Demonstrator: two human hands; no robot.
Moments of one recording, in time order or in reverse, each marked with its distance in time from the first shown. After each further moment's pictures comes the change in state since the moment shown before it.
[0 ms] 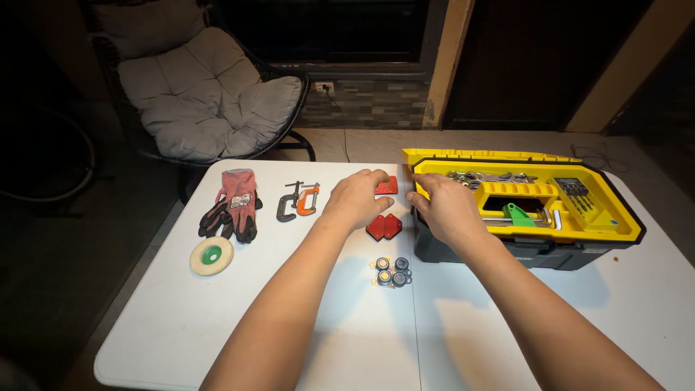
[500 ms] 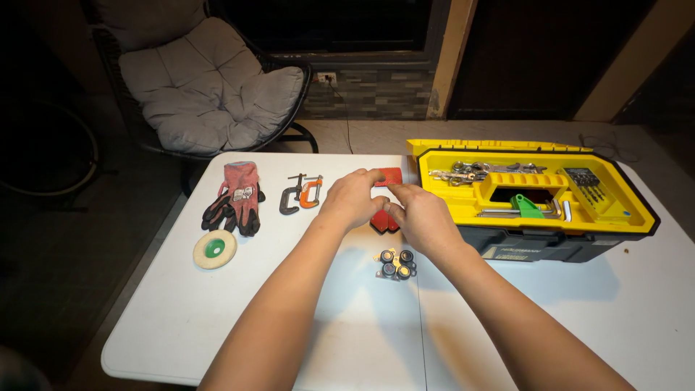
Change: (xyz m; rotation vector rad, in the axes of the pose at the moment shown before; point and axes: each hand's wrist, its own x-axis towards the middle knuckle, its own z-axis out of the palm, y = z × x) left_hand -0.003 -0.023 0.014 0.006 -0.006 -0.021; right_hand -0.015 -0.037 0.028 0.159 -0.092 0.039
